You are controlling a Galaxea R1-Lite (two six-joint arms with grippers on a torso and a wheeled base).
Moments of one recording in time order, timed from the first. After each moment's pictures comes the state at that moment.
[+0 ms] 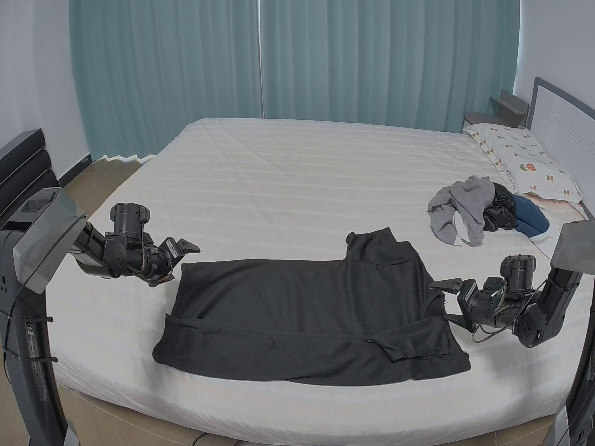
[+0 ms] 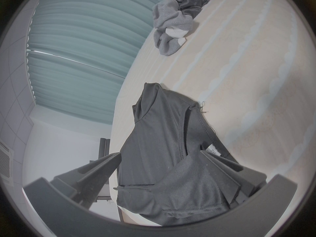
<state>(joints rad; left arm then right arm) 0.01 2.35 -1.30 -0.33 -0.32 -0.66 0.03 2.22 -0.51 -1.16 0.43 0.93</state>
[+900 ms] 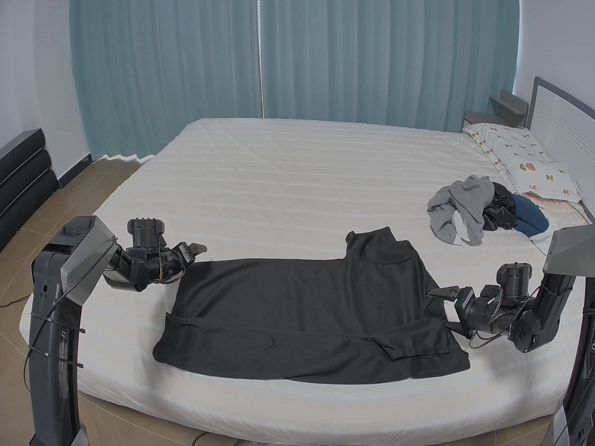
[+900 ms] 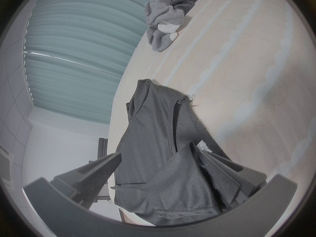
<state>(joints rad) 0.01 2.62 -1.52 -0.54 -0.24 -0.58 0.02 2.28 -0.50 -1.19 0.44 0.94</state>
